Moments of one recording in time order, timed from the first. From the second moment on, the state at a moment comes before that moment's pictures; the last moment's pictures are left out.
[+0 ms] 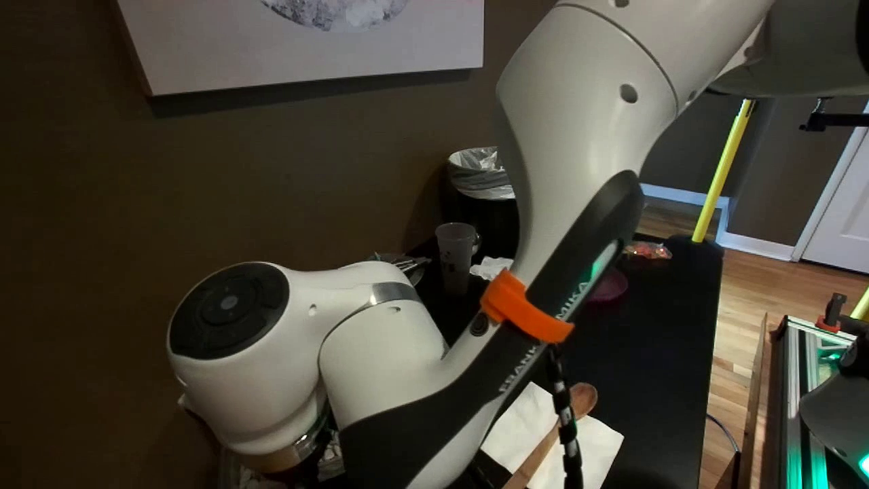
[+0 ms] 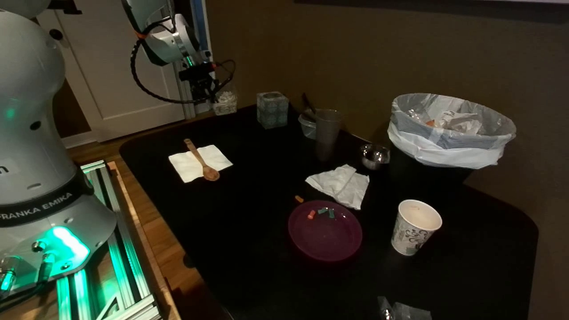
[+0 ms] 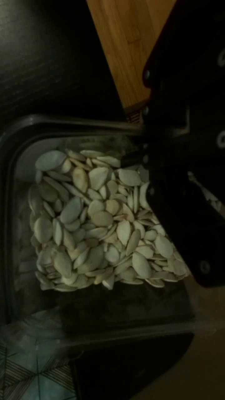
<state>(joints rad) 0.72 0.86 0.12 -1.52 -0.58 2.42 0.09</state>
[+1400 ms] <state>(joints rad) 0.75 1.04 0.11 -1.16 -0.43 2.15 0.04</state>
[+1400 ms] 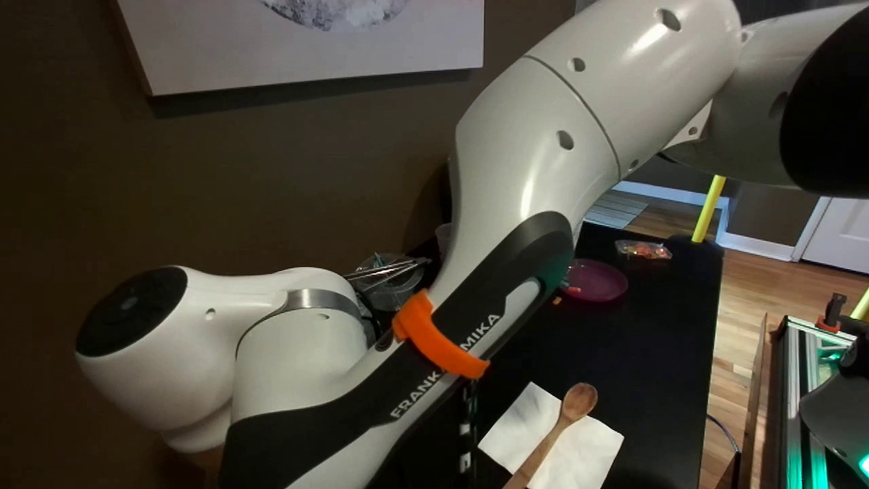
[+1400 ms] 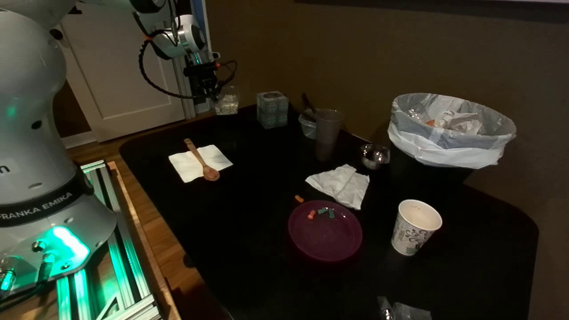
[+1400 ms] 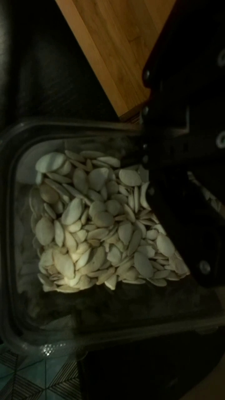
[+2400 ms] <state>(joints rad) 0.71 1.29 0.11 -0.75 -0.23 1.98 0.06</state>
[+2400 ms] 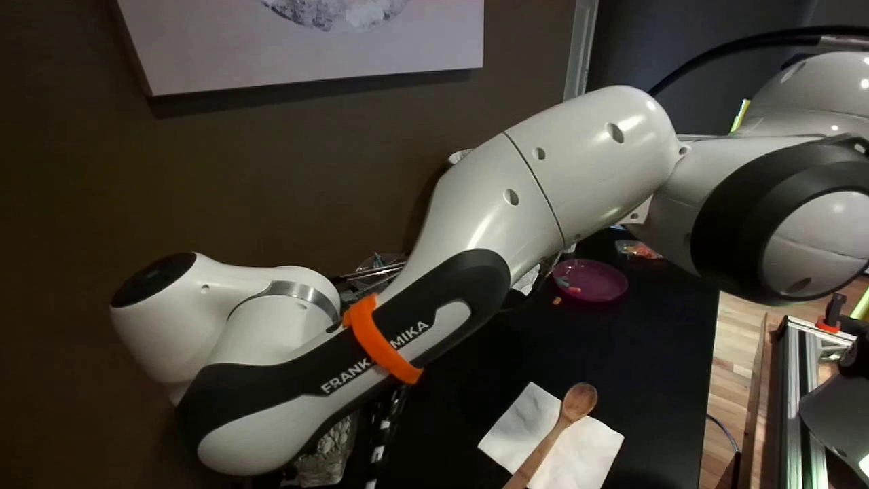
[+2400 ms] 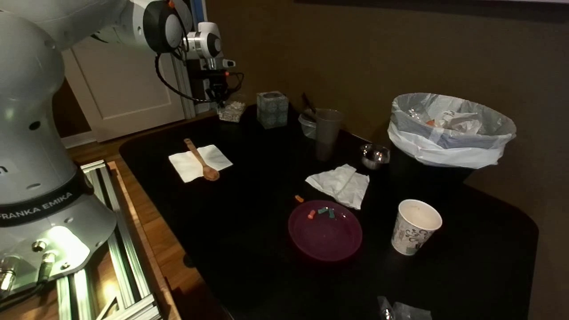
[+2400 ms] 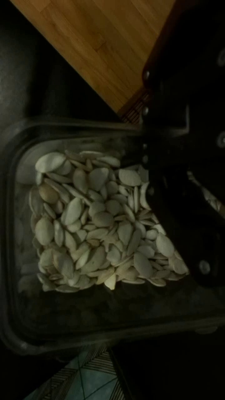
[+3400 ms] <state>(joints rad) 0.74 1.34 0.02 -0.67 -0.26 1.98 0.17</state>
